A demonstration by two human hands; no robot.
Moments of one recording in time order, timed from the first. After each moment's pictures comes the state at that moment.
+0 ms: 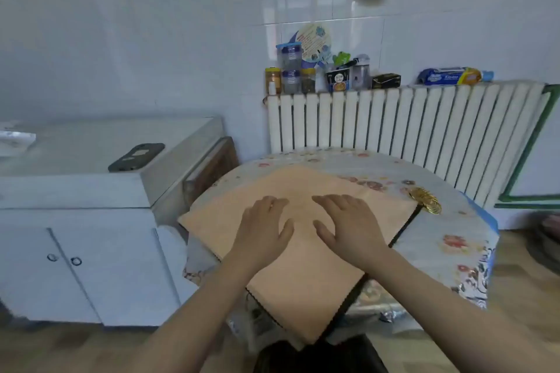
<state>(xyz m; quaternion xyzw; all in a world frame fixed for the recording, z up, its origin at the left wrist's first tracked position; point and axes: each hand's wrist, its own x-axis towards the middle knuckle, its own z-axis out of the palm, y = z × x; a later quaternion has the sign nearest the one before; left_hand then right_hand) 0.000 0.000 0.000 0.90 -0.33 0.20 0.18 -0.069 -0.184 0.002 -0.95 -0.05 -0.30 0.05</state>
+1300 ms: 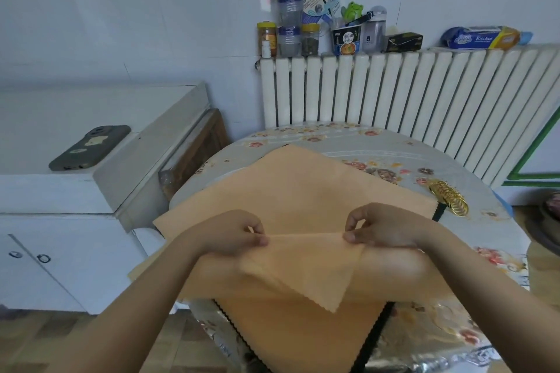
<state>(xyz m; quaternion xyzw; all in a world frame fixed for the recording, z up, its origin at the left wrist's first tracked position) 0.112 0.020 0.017 0.89 -0.36 -0.21 0.18 0.004 -0.257 0.028 -0.94 0.02 0.15 0.30</state>
